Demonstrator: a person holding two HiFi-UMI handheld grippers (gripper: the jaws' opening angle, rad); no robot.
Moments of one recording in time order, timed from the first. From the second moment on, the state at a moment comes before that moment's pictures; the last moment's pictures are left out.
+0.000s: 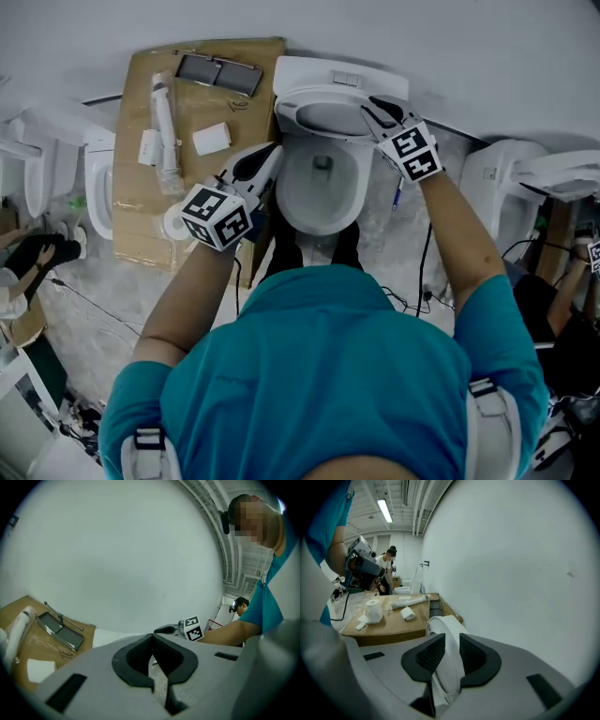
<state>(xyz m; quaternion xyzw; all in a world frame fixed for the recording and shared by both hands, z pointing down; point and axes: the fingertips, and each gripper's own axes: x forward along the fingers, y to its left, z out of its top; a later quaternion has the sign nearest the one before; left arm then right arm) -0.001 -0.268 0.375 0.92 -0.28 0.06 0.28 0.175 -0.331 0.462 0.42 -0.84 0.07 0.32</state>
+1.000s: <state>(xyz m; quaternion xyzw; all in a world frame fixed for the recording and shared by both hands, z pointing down) 0.008 -0.244 0.401 0.91 -0.27 0.06 0.31 0.166 -0.332 0.501 0.37 -0.82 -0.01 0.43</state>
